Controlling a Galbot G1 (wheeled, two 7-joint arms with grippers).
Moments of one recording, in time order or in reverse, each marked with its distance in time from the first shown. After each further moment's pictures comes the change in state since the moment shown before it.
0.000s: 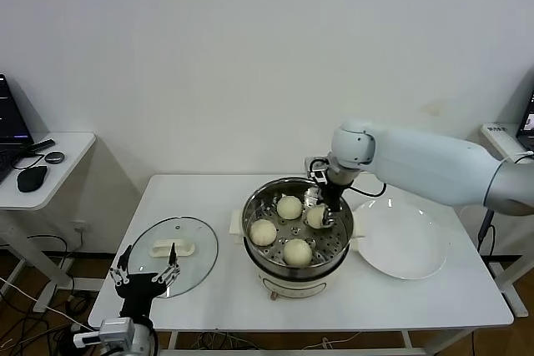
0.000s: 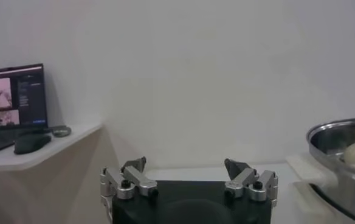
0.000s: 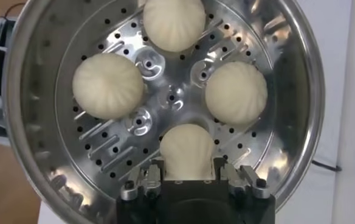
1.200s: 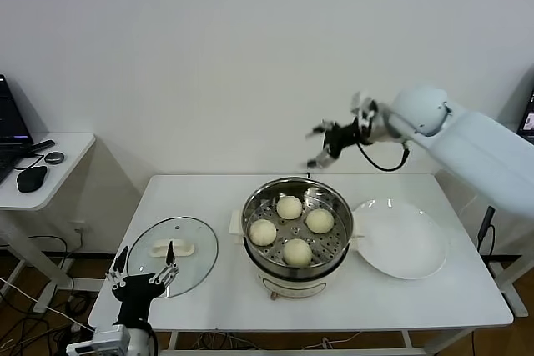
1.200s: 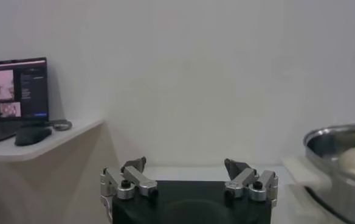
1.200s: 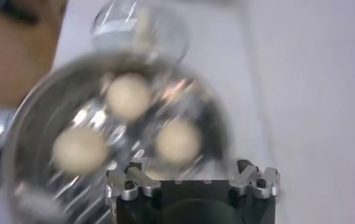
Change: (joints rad) left arm 0.034 -0.023 0.006 -0.027 -0.054 -0.059 -0.029; right arm -0.260 -0.228 0.668 0.103 0.278 0.138 0.351
